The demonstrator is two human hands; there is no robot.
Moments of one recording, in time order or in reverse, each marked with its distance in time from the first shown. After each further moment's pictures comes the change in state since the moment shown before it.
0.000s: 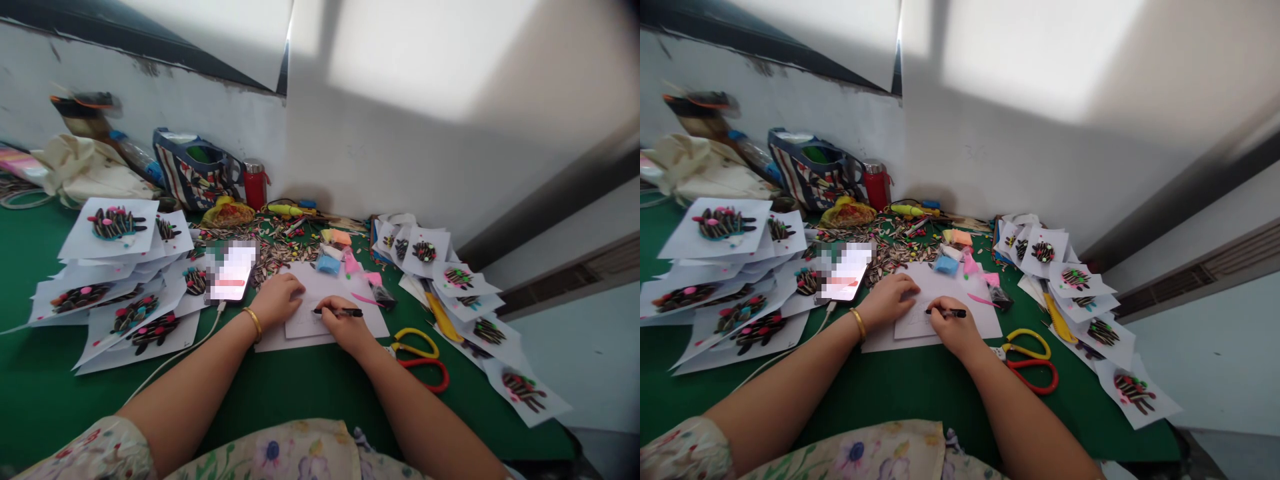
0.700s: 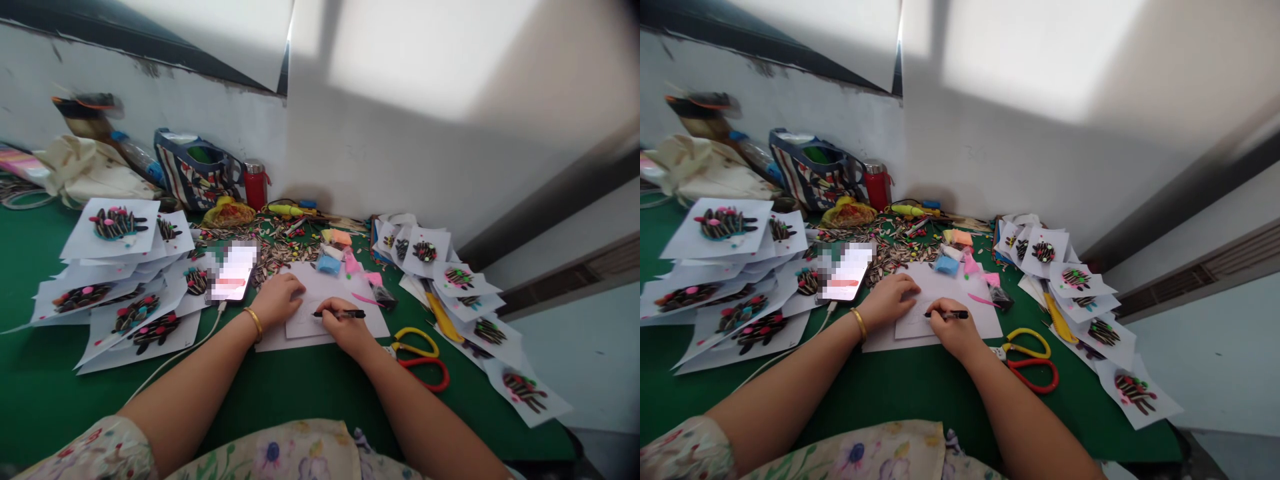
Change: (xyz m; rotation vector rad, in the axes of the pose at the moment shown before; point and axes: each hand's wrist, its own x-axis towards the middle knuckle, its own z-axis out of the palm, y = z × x) left_hand 0.000 0.001 -0.001 -0.003 -0.011 -0.007; right_hand -0.004 -0.003 0.000 0.009 -0.030 -0.005
